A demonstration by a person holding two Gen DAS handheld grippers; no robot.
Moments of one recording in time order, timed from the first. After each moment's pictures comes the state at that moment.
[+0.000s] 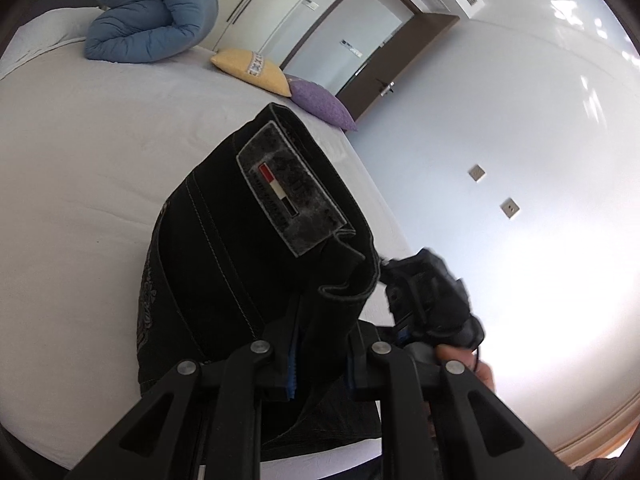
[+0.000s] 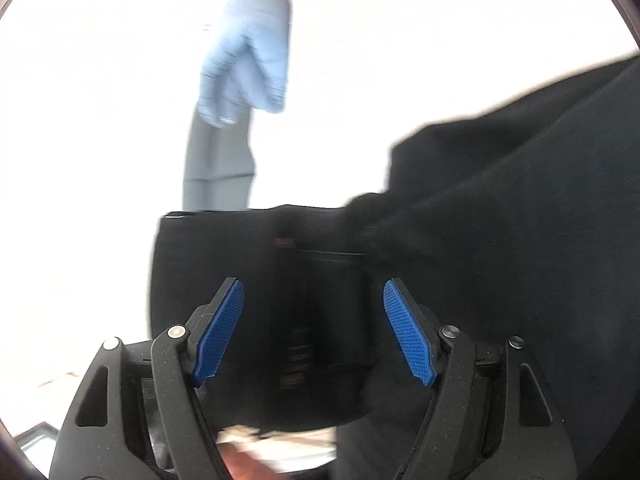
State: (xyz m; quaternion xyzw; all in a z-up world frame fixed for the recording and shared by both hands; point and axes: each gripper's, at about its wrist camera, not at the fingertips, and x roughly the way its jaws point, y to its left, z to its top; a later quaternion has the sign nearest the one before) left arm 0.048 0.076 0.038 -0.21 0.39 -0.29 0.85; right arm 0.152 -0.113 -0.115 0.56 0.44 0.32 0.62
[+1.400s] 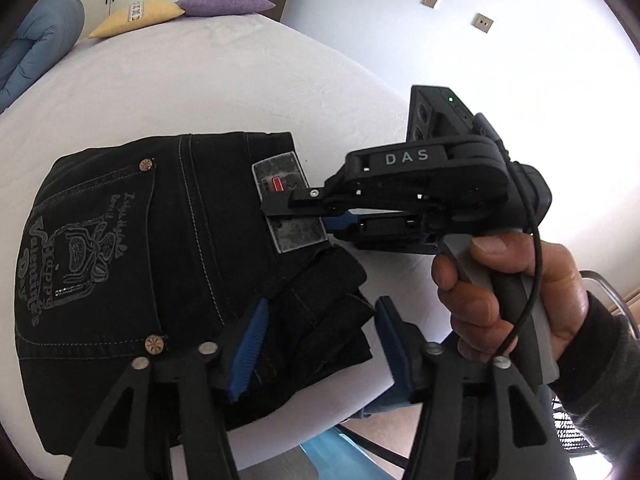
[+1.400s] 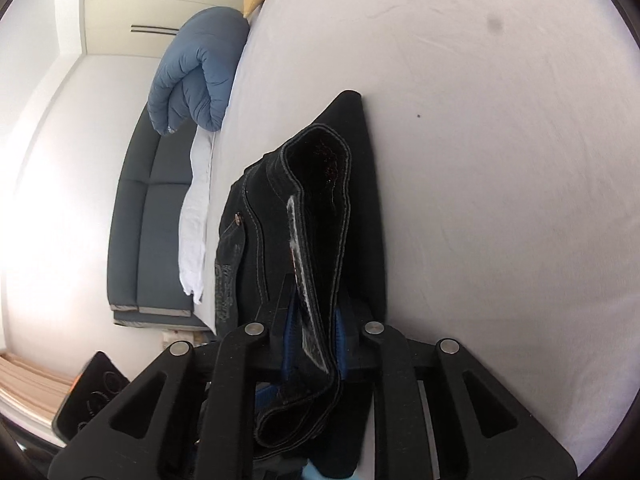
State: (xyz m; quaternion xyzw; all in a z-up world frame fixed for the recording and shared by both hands) left arm -0.020 -0.082 -0.049 0.03 0.48 -0.37 0.80; right arm 0.078 -0.226 -0.173 0.48 0.49 0.20 0.70
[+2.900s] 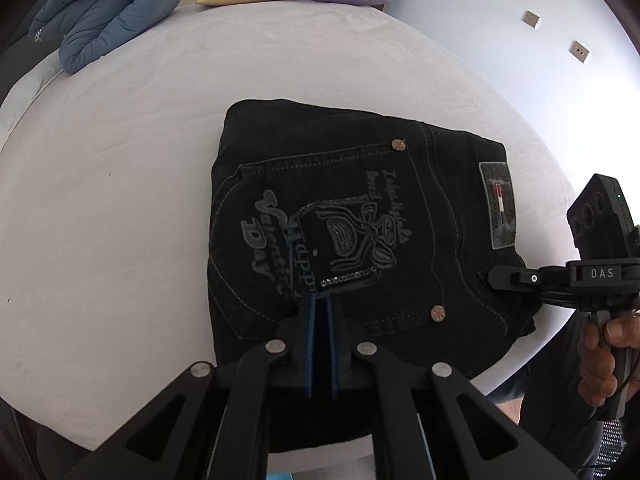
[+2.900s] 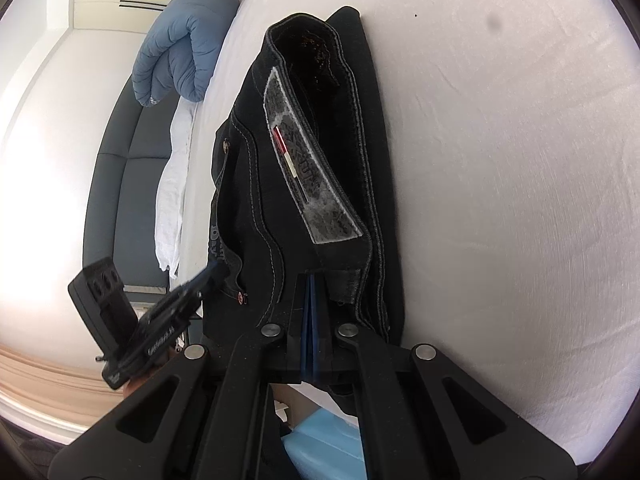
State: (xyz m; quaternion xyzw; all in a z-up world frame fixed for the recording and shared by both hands) left arm 0.038 0.034 -0.068 0.04 0.52 -0.20 0.83; right arm 0.028 -0.185 -0.163 0.43 0.53 0.19 0.71
